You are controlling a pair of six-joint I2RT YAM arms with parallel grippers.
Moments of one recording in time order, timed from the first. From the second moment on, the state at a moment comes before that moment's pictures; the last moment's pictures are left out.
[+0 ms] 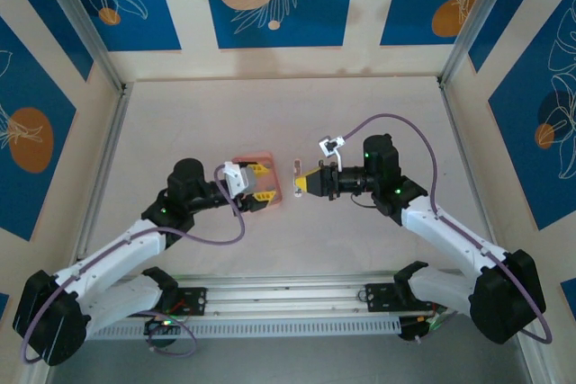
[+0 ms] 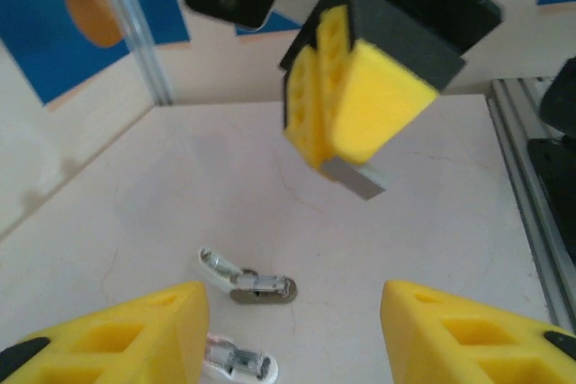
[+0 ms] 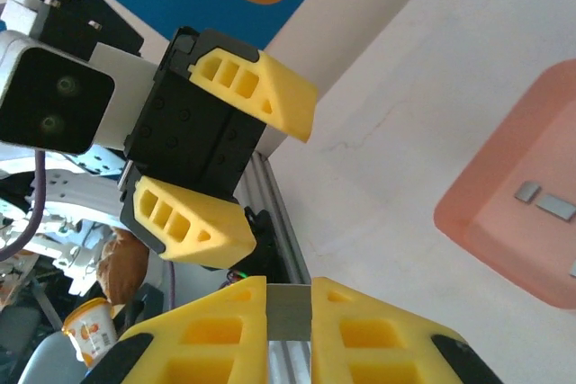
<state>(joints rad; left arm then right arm) -0.62 0.97 0.58 0.21 0.65 0.35 0.49 1.09 0.70 0.07 -0.94 0.54</state>
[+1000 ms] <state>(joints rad) -0.72 1.15 0.70 0.23 0.69 0.69 0.52 1.15 0.69 0.15 -1.01 0.63</state>
